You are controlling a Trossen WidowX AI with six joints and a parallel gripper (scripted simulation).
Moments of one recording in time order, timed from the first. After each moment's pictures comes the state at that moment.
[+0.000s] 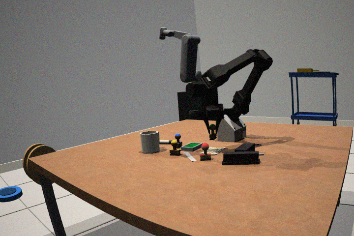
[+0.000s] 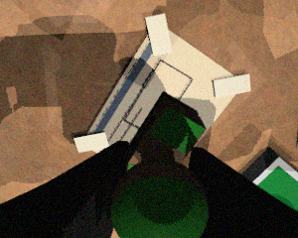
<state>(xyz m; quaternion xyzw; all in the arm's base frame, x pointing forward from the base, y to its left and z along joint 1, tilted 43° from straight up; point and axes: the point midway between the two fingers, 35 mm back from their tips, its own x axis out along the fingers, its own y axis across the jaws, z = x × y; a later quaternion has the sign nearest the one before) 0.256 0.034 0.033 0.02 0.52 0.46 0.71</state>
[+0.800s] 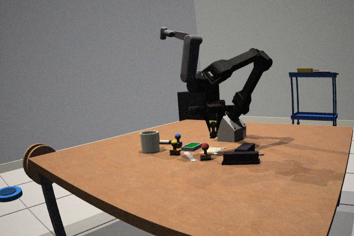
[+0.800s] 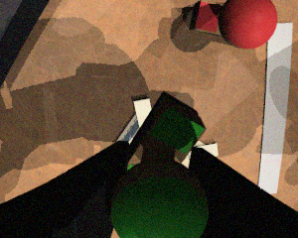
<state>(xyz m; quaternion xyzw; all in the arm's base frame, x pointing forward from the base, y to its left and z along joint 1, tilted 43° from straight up) 0.305 0.047 0.074 0.01 0.52 0.46 0.72</state>
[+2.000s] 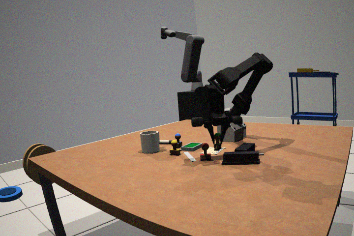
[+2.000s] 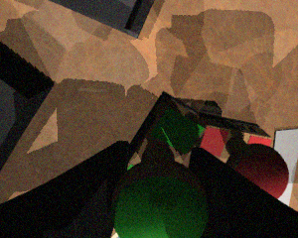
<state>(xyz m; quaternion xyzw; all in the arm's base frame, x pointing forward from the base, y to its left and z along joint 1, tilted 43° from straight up) 0.351 0.105 0.083 0.01 0.51 0.47 0.72</state>
